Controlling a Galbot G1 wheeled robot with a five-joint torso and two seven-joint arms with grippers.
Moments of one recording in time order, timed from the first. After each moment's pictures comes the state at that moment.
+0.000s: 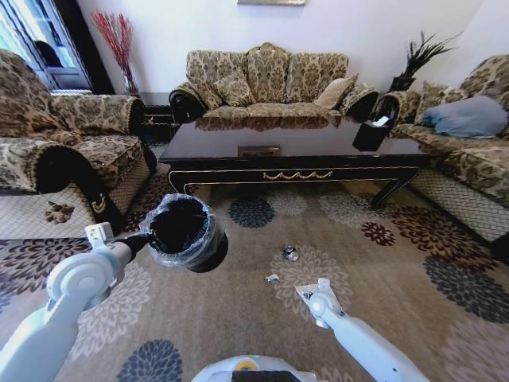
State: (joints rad) left arm 1.25 -0.82 -0.73 -2.23 -1.37 0.74 -0.64; right arm -1.03 0.97 -0.06 1.44 1.20 -0.43 0.94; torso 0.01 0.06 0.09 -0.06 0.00
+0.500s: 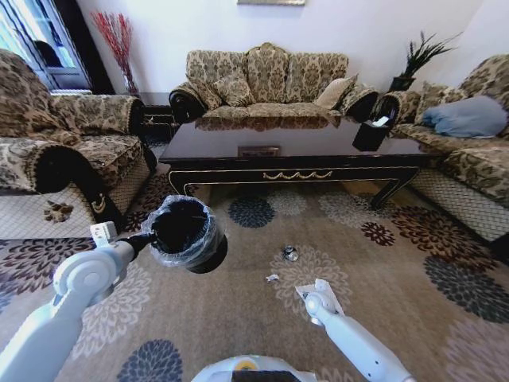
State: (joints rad) left arm 1.23 -0.81 -0.69 -2.20 -1.36 0.74 -0.64; right arm -1.01 1.05 -0.05 1.34 1.12 -0.42 0.89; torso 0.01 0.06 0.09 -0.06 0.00
